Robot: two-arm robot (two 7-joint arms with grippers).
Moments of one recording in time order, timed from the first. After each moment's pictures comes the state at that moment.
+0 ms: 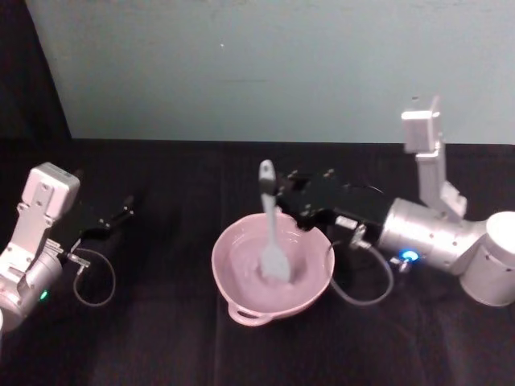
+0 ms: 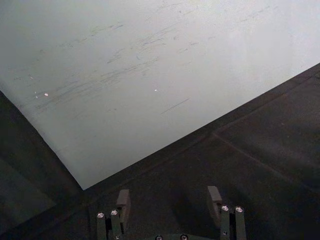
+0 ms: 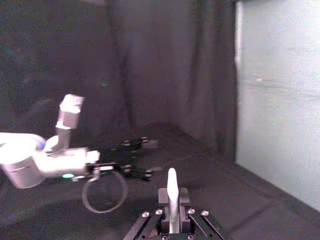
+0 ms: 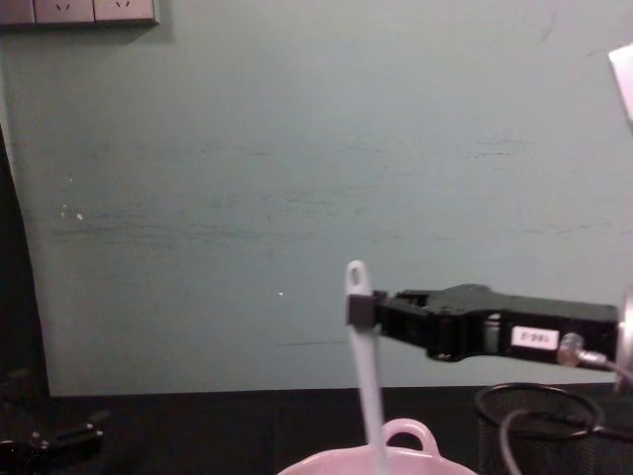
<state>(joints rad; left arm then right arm) -0.20 0.60 0.45 -1.41 -0.25 -0.12 0.03 0.45 0.47 -0.56 -1.41 0.62 0.01 0.71</state>
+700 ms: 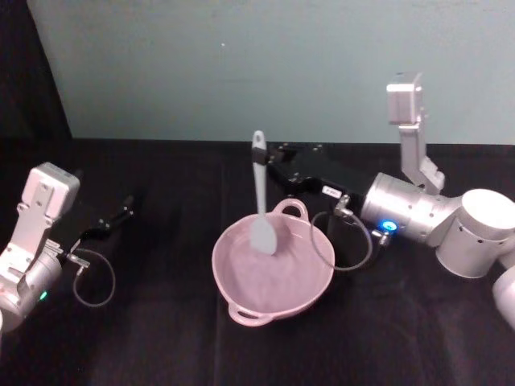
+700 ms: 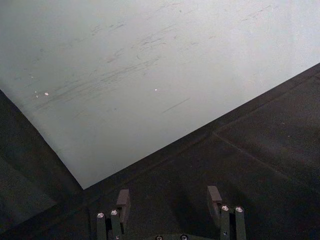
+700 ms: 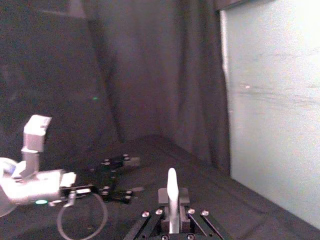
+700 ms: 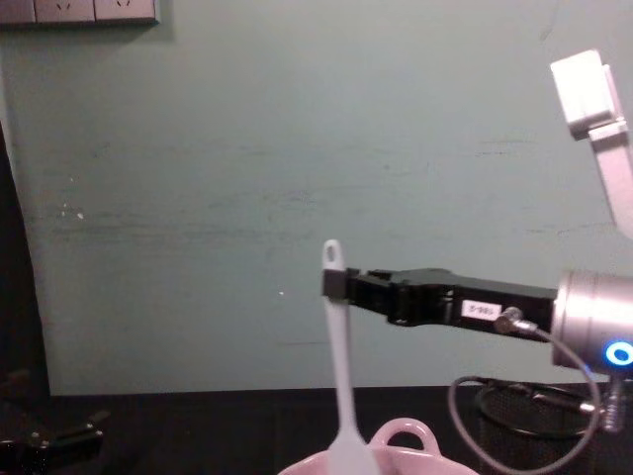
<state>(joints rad) -0.20 0.60 0.45 -1.41 -0.25 -0.12 0.03 0.57 0.36 -0.57 -1.20 0.64 -0.03 0.72</state>
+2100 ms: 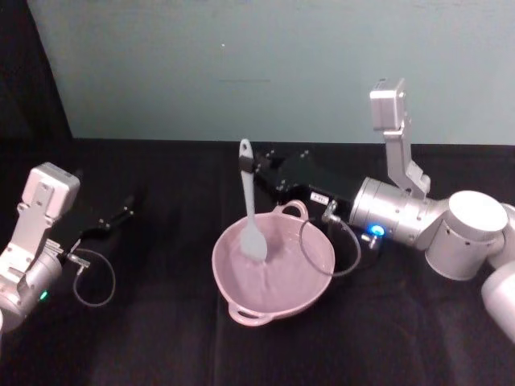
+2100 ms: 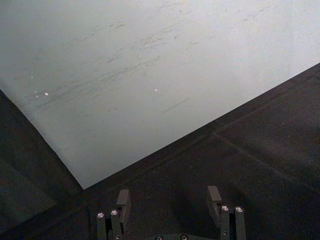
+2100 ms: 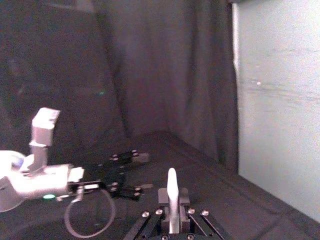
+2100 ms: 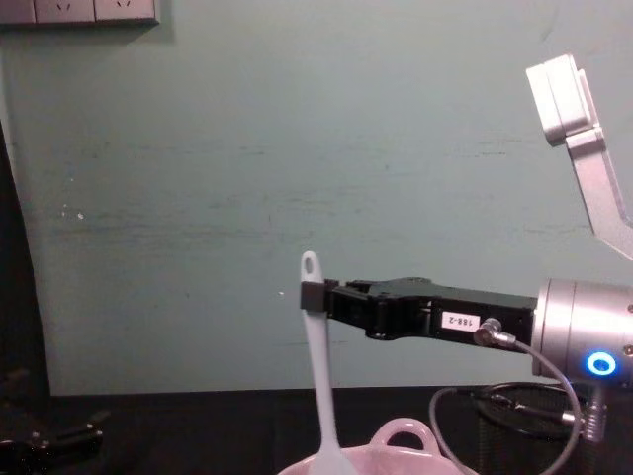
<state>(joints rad) -0.20 0.60 0.45 -1.41 -0.25 -0.12 0.03 0.57 0.35 -0.60 -1.20 0.62 -0.03 0.73</state>
